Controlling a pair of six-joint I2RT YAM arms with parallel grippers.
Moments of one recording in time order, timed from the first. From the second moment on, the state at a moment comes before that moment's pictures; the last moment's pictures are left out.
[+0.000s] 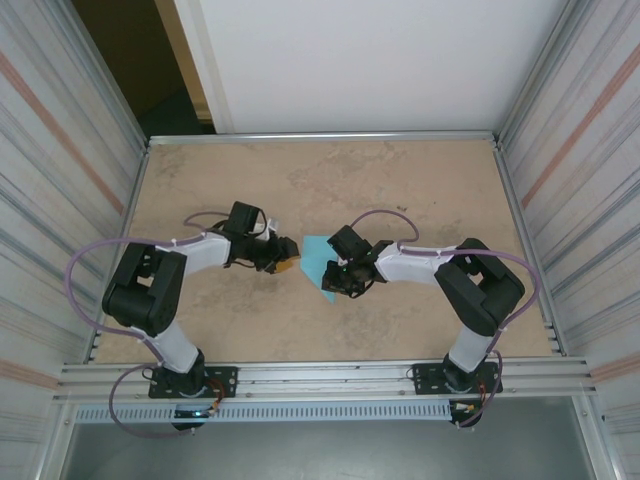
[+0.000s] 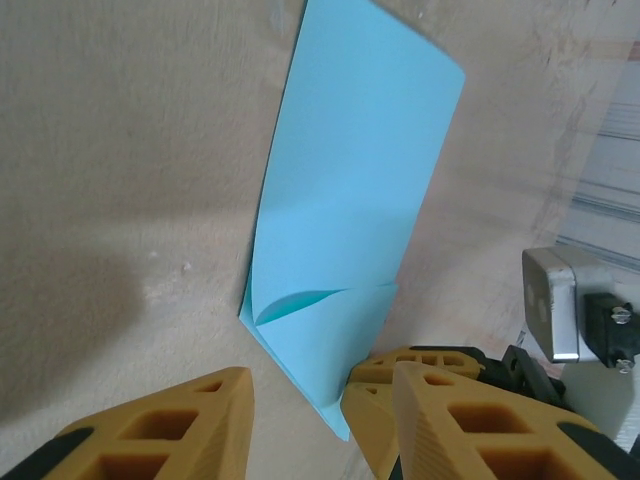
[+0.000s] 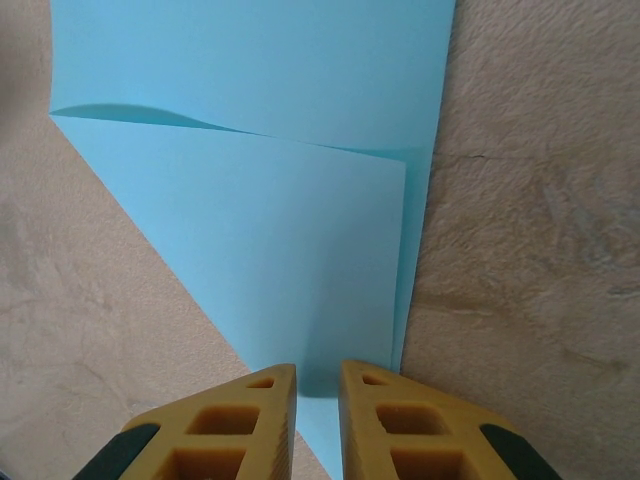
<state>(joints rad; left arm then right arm) -0.37 1.68 0.83 -0.18 0.69 -0.78 0.80 1.73 0.91 -0.30 -0.24 0.91</state>
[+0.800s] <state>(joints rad) -0.41 1.79 0.88 -0.16 0.72 -0.81 0.79 1.73 0.91 -0.30 -0.24 0.91</state>
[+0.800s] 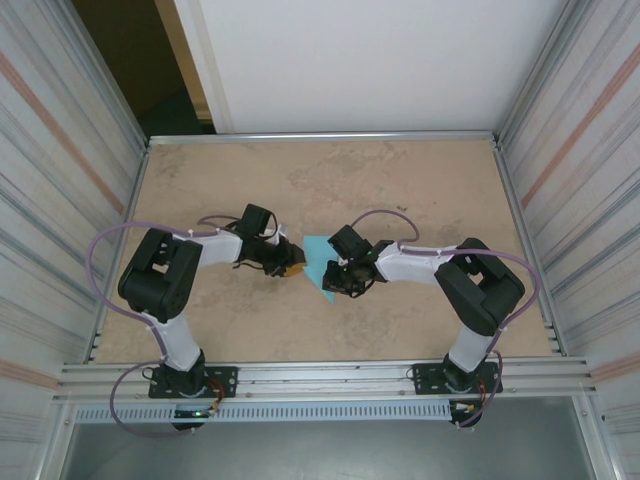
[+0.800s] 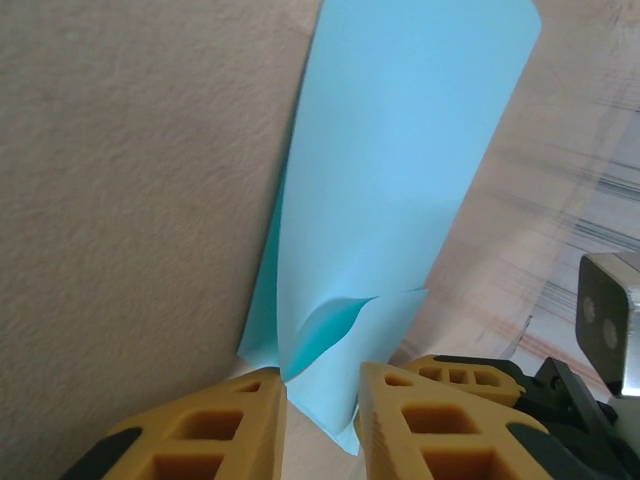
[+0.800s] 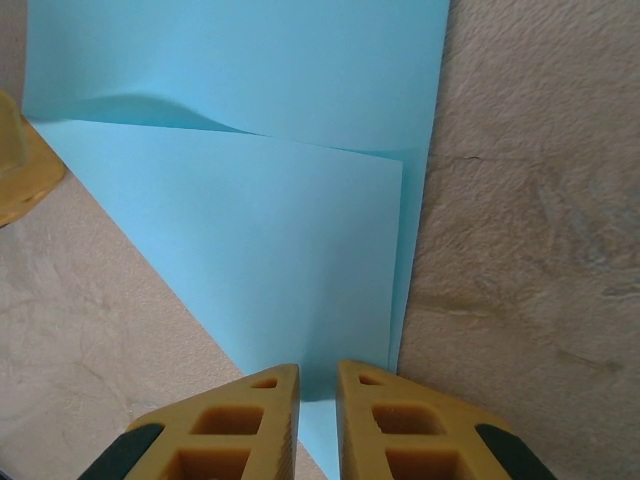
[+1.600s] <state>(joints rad) -0.42 1.87 0.90 -0.09 0.86 -0.74 0.77 1.73 0.90 -0.29 -0.27 0.91</state>
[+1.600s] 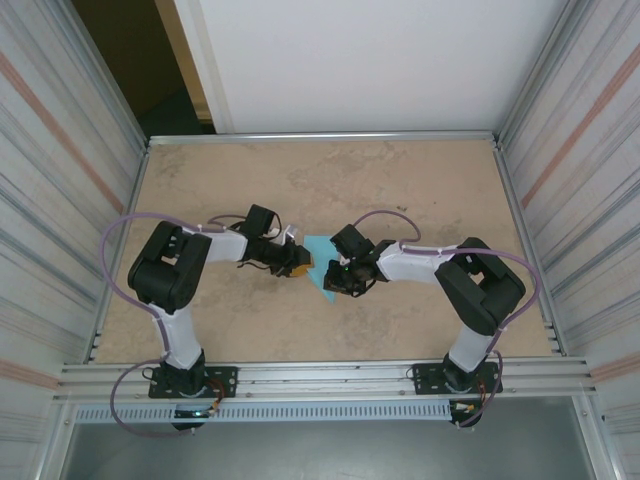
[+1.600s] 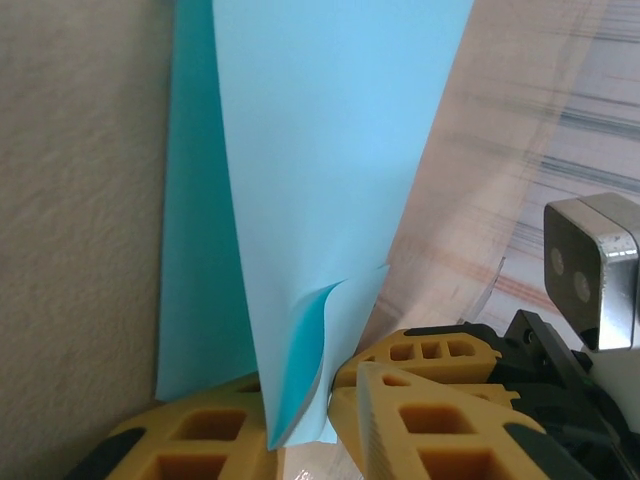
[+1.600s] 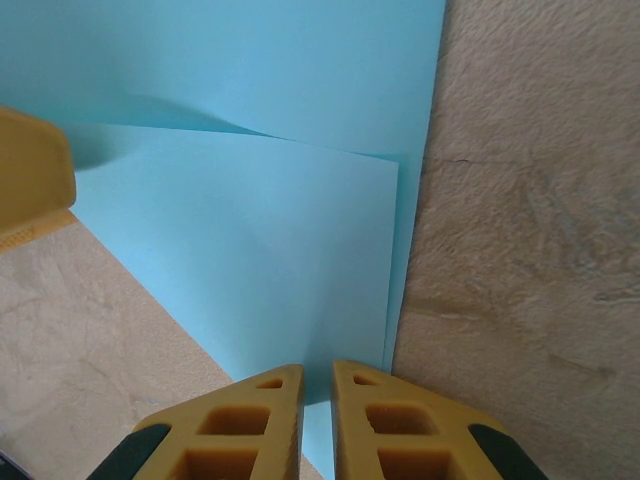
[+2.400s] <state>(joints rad) -0.42 1.77 0.97 -0.19 0.57 -0.87 0.90 1.55 0.93 -0.33 0.13 0.63</state>
